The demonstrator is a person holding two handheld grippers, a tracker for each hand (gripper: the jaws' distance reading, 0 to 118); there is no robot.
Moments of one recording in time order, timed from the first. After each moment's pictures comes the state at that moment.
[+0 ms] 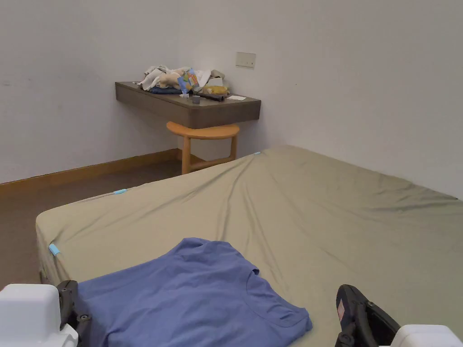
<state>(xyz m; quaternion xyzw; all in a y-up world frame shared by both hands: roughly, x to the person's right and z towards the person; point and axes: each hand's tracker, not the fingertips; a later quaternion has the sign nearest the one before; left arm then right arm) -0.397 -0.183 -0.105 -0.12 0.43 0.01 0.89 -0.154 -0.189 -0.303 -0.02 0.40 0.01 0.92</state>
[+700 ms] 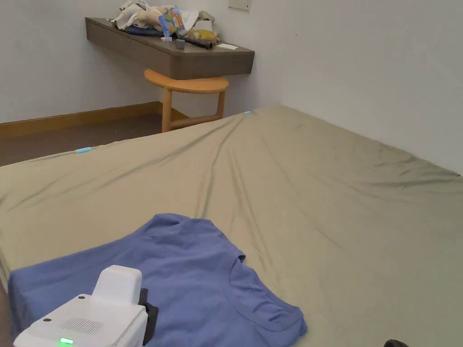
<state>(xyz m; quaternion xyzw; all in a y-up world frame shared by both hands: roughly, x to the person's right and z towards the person) -0.509 -0.313 -0.310 -0.30 0.28 0.09 0.91 -0.154 -0.236 -0.387 -0.12 0.34 0.07 0.93</state>
